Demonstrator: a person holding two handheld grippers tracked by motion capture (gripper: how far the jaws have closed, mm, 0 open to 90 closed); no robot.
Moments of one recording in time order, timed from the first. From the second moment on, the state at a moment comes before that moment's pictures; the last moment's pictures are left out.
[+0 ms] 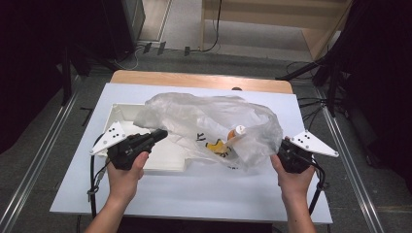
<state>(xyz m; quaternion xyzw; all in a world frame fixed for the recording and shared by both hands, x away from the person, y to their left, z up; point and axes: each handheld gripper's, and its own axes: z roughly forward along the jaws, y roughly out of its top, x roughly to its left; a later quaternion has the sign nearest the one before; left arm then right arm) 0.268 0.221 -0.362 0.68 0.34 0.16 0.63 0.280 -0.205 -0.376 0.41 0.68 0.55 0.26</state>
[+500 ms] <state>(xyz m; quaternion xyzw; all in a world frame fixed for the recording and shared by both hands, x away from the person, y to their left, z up) 0.266 0.205 -0.376 0.69 0.33 0.14 0.63 0.286 -0.229 -0.388 0.46 0.64 0.57 0.24</state>
